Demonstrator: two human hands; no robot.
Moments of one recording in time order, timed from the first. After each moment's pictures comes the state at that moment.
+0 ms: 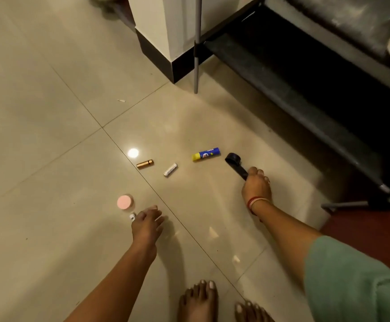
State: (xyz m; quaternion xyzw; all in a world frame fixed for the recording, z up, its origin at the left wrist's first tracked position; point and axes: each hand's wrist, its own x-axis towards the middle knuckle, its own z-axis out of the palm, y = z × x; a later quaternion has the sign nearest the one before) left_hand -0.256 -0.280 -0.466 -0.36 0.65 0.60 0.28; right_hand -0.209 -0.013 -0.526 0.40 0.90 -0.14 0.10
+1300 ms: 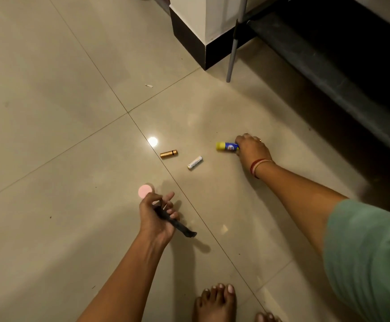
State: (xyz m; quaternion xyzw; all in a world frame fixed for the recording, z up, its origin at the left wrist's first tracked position) left_hand -0.280 -0.295 -0.460 -0.45 0.42 0.74 0.26; right_hand -0.328 -0.027 -0.527 0.15 0.98 -0.12 0.10
